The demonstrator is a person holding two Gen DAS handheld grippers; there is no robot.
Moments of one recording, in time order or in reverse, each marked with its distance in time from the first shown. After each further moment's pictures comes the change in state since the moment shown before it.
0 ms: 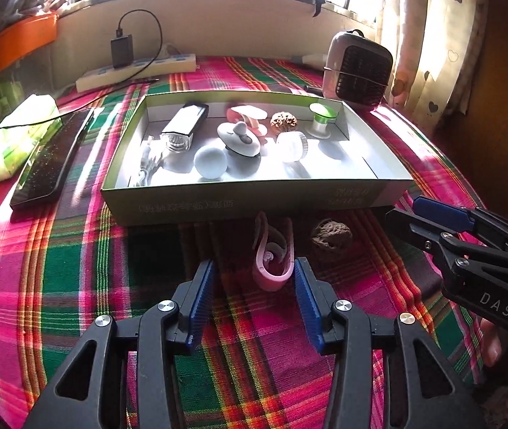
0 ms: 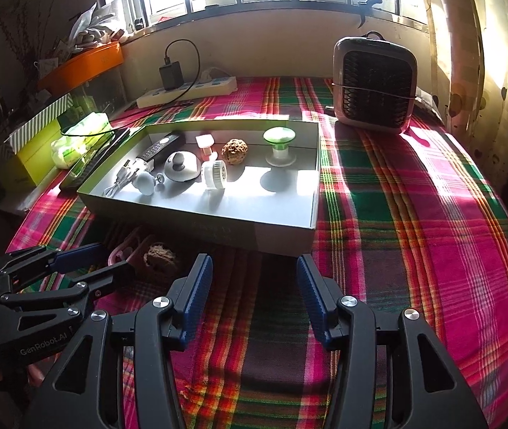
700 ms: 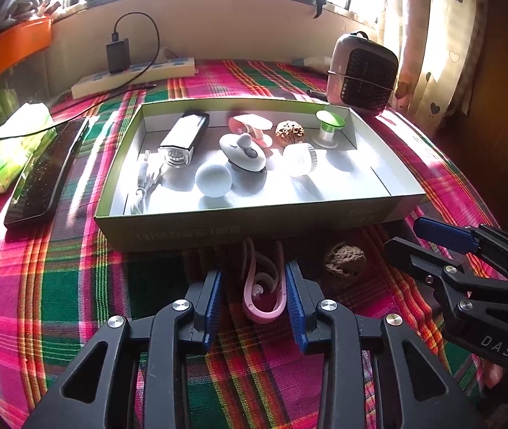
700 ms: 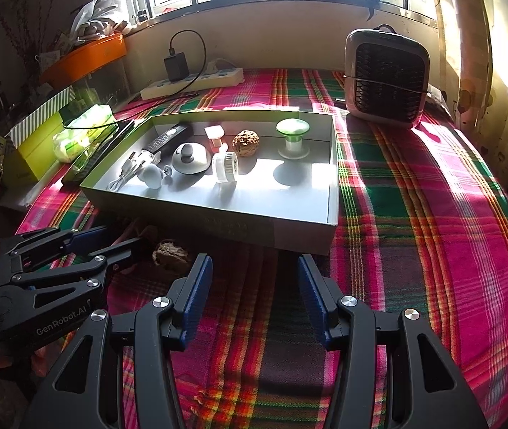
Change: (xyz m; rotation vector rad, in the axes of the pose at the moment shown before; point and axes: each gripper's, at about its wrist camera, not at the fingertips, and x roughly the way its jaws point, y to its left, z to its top) left arm 0.011 0.006 0.013 -0.004 -0.011 -0.003; right arm 0.008 0.010 0.001 -0.008 0.032 0.011
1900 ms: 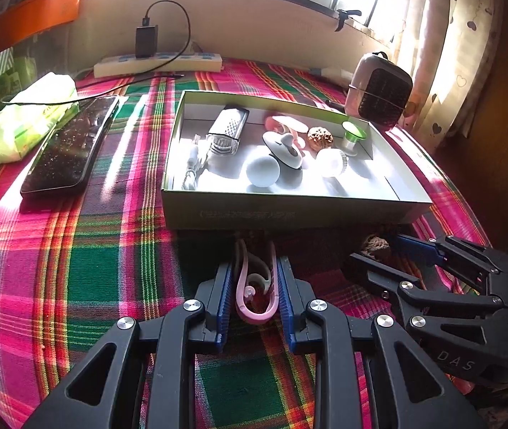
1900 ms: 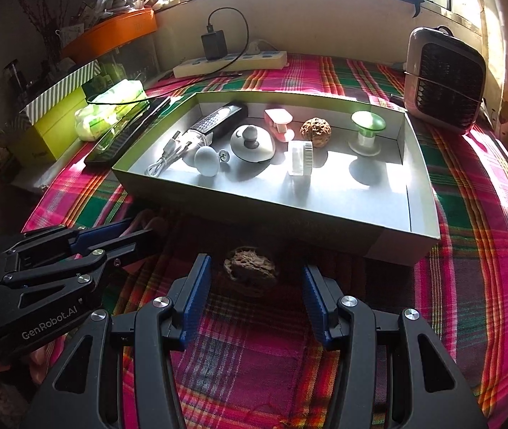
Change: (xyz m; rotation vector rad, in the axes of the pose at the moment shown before) left arm -0.014 0.037 -0.012 -0.088 -0.010 -0.038; right arm 0.028 0.047 0.006 -0.063 0.066 0.063
